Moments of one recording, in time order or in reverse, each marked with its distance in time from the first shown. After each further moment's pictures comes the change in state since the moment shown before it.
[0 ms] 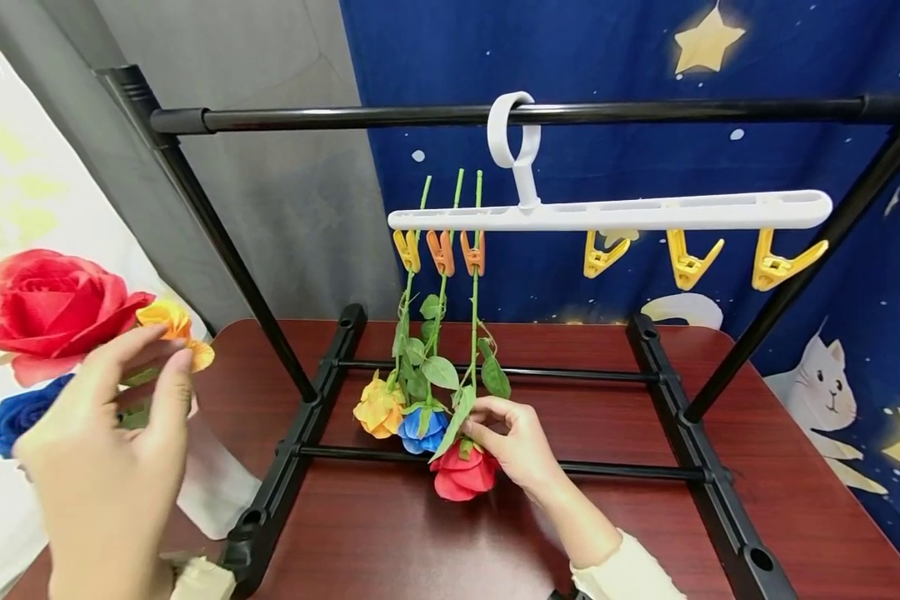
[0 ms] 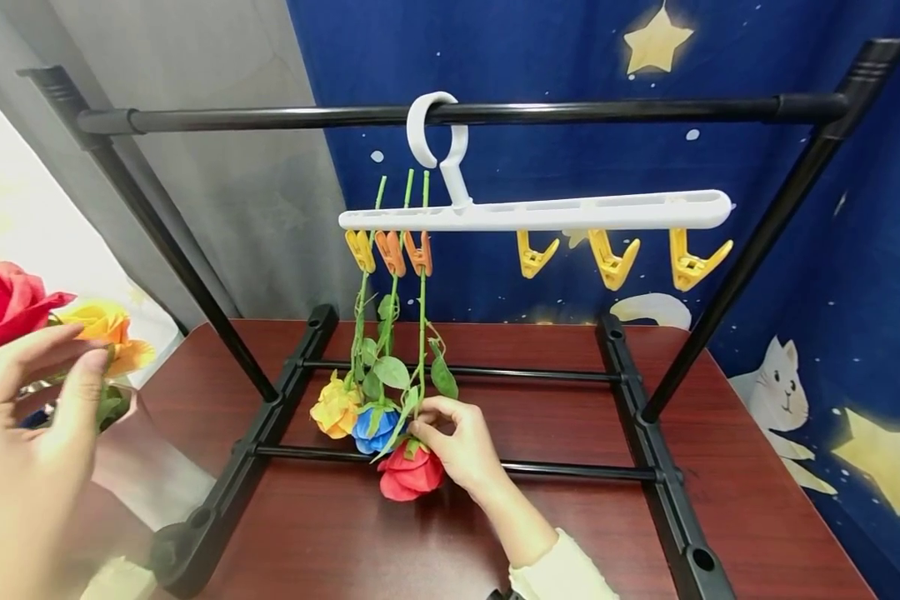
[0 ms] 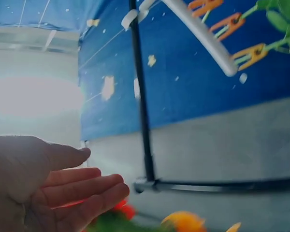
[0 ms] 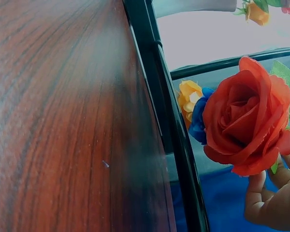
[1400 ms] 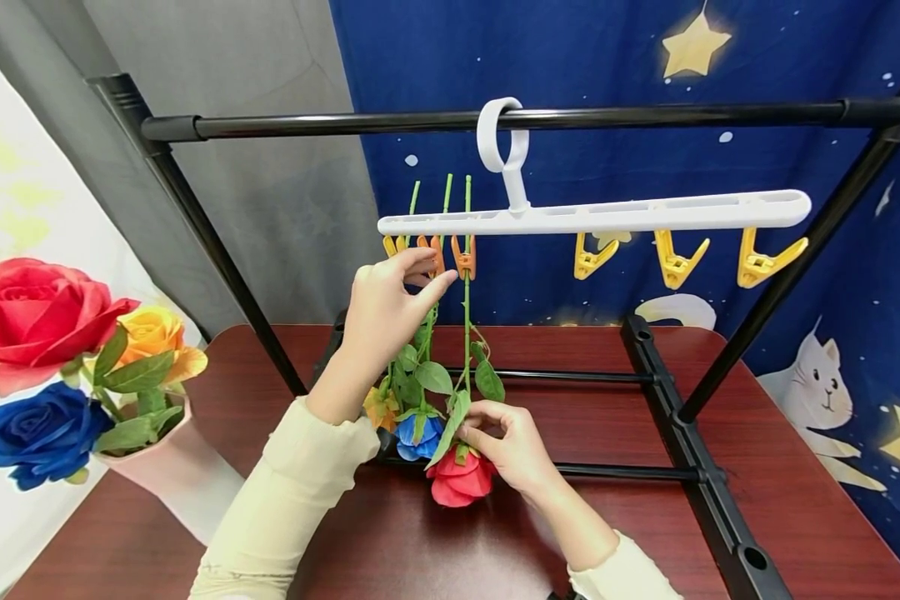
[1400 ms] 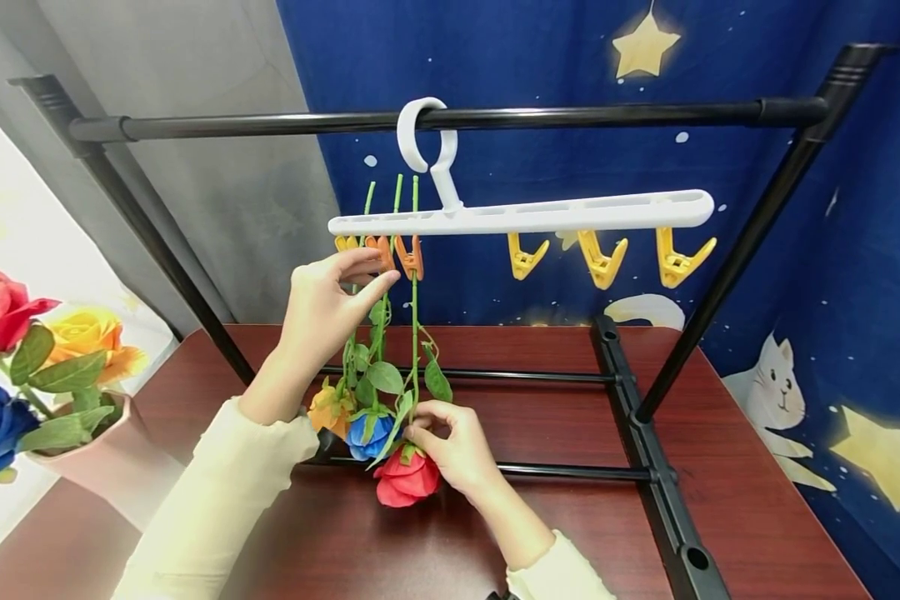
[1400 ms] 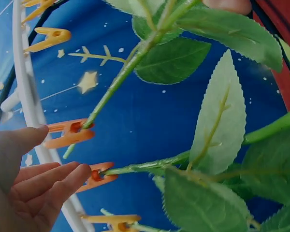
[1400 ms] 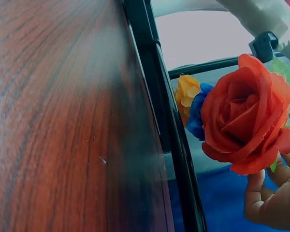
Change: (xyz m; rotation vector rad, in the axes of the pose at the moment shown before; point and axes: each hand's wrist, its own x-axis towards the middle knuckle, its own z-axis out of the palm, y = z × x) left_hand 0.039 0.080 0.185 -0.310 -0.451 0.200; right_hand -0.001 0.001 -0.004 -0.008 -0.022 -0.046
